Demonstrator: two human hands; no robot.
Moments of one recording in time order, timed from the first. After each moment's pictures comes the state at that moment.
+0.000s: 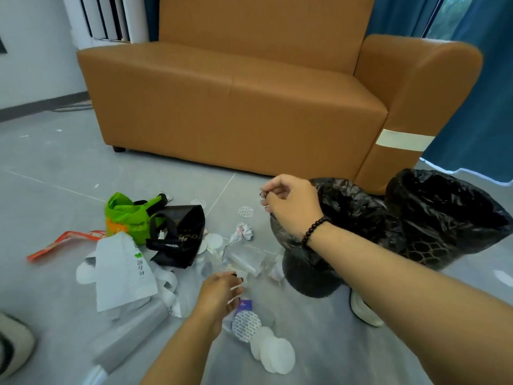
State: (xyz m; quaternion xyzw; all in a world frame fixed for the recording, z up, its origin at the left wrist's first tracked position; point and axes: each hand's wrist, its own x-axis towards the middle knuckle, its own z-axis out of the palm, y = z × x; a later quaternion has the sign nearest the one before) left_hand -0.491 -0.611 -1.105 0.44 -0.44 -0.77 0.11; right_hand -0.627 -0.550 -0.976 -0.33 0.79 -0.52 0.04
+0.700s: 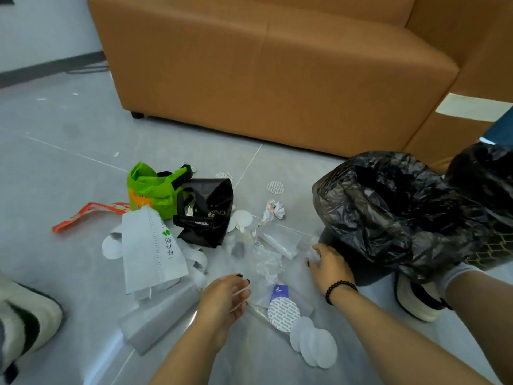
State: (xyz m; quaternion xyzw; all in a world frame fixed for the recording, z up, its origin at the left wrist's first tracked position) left_hand -0.453 -0.653 -1.162 0.49 -0.34 -0.79 0.10; right_hand -0.649 -0.527 -1.186 -0.22 0.96 -0.17 0.11
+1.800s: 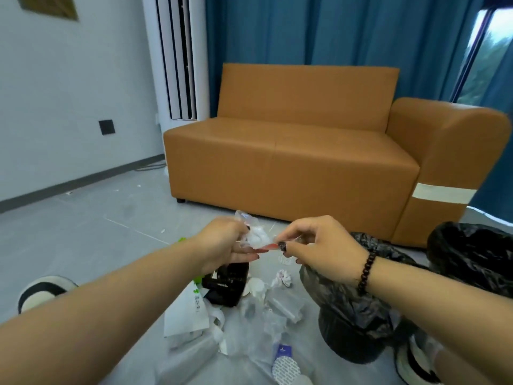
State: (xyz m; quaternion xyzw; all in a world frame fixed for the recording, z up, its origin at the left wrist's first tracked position) left_hand -0.439 -0.670 -0.897 0.31 -0.62 -0.71 0.13; right_hand -0.543 -0.508 -0.872 -0.50 0.76 -0.39 0.14
